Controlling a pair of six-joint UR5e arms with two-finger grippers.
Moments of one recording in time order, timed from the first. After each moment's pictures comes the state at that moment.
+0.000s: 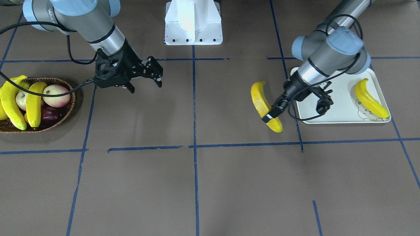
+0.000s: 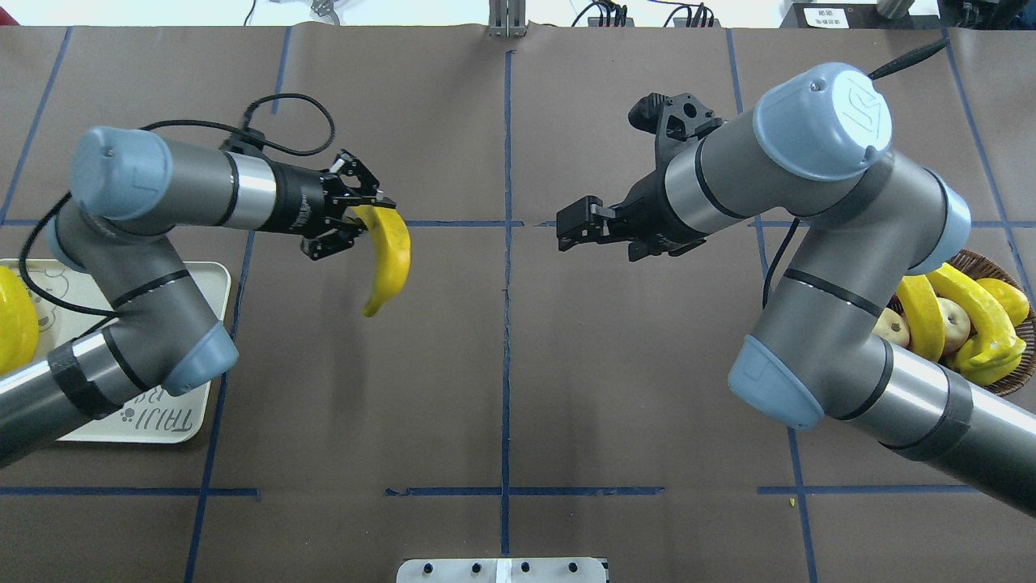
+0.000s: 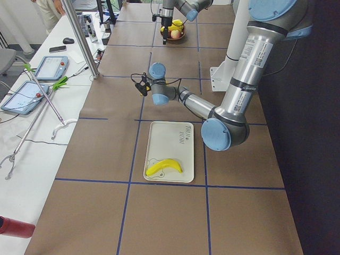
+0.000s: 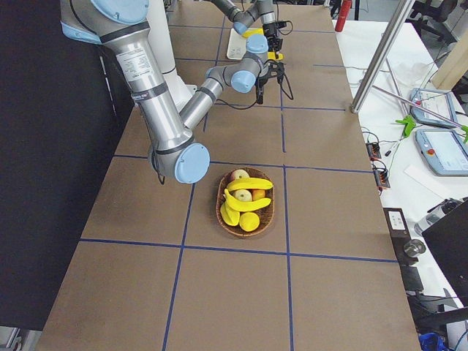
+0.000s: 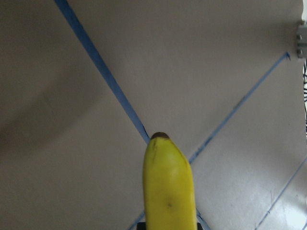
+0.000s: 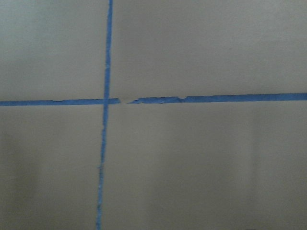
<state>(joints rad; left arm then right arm) -0.86 -1.86 -1.58 -2.50 -2.09 -2.06 0.75 -1.11 1.91 -1.44 2.08 1.12</state>
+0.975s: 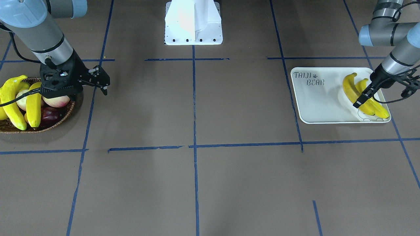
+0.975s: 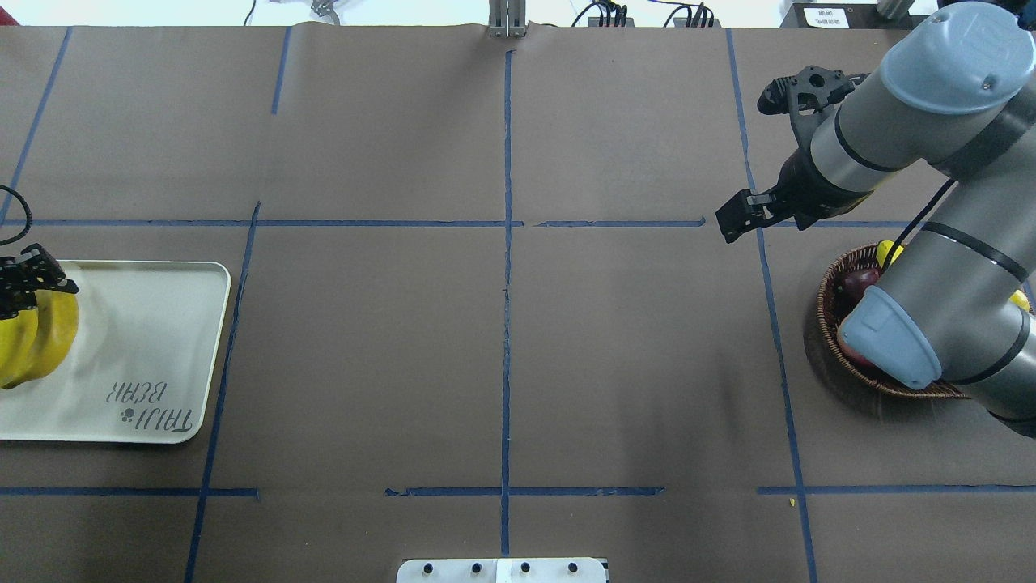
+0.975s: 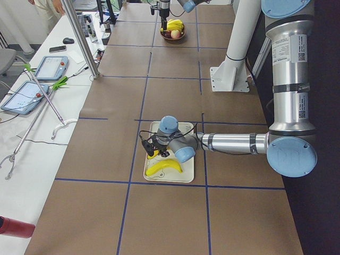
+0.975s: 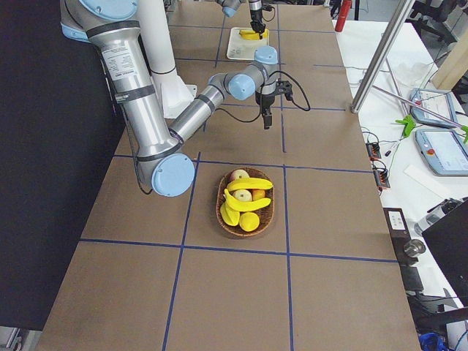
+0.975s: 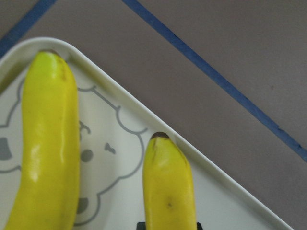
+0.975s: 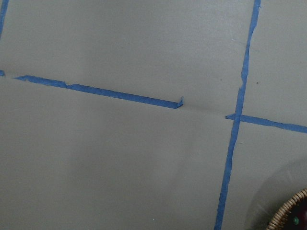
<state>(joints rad) -1.01 -1.44 -1.55 -2.49 -2.10 -1.51 0.86 -1.23 1.99 -1.68 2.08 0.73</state>
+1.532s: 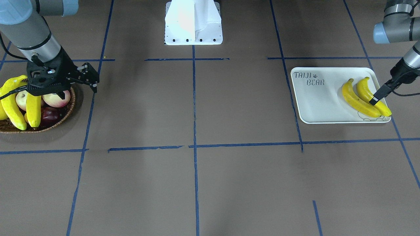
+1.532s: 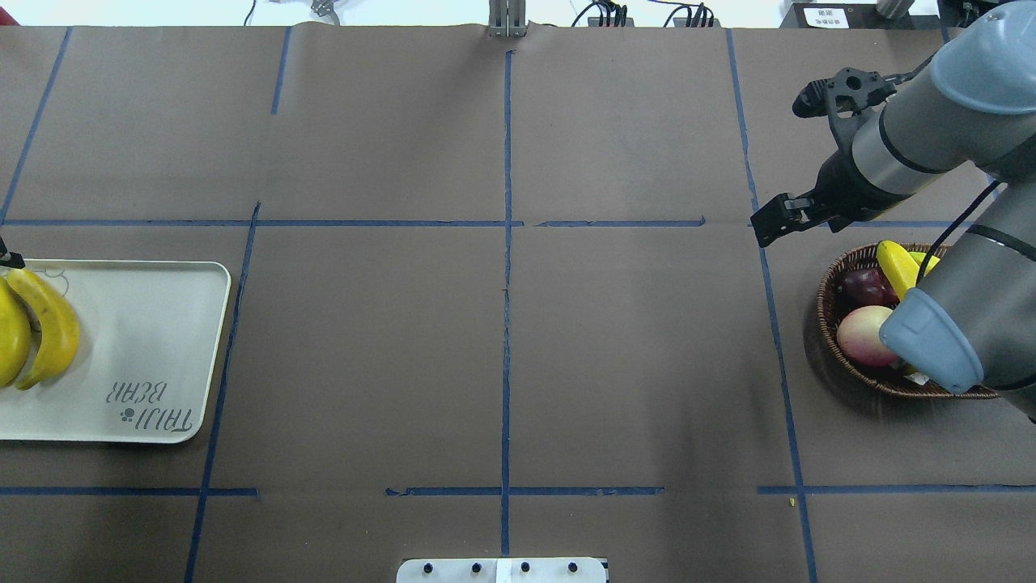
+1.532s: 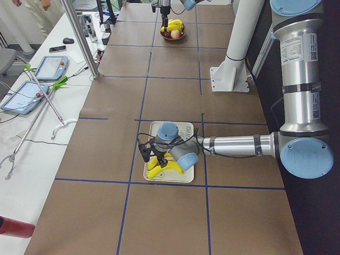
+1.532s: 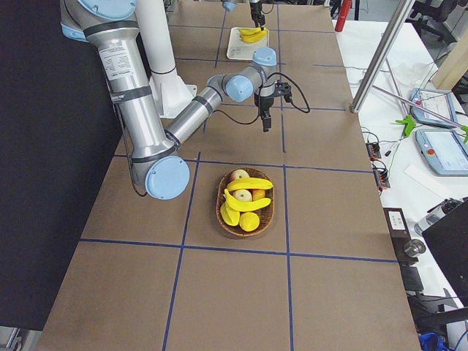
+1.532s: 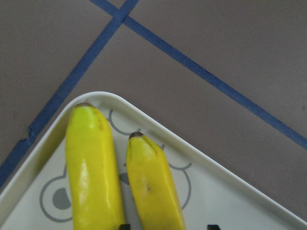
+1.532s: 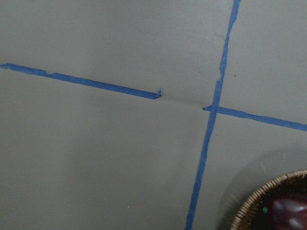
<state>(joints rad) -1.16 -1.43 -1.58 -2.47 -2.24 -1.31 0.91 -1.32 2.03 -1.68 2.11 0.63</state>
